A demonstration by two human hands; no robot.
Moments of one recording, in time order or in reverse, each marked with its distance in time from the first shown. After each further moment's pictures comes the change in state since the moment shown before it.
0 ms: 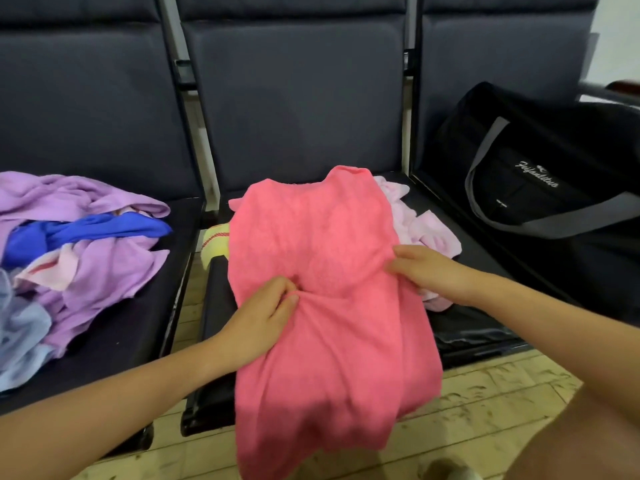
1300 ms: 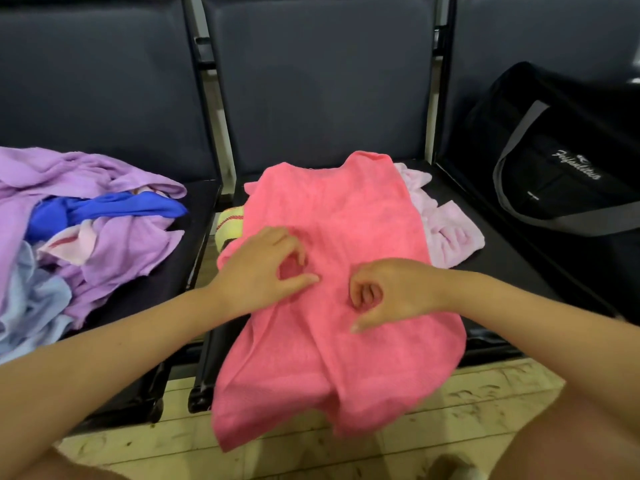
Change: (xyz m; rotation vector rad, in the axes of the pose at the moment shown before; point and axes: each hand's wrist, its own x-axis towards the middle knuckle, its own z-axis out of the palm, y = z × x) left_hand 0.028 0.003 -0.038 0.413 0.045 0.220; right_hand -0.005 -0.023 0.043 -0.750 -0.311 -0.446
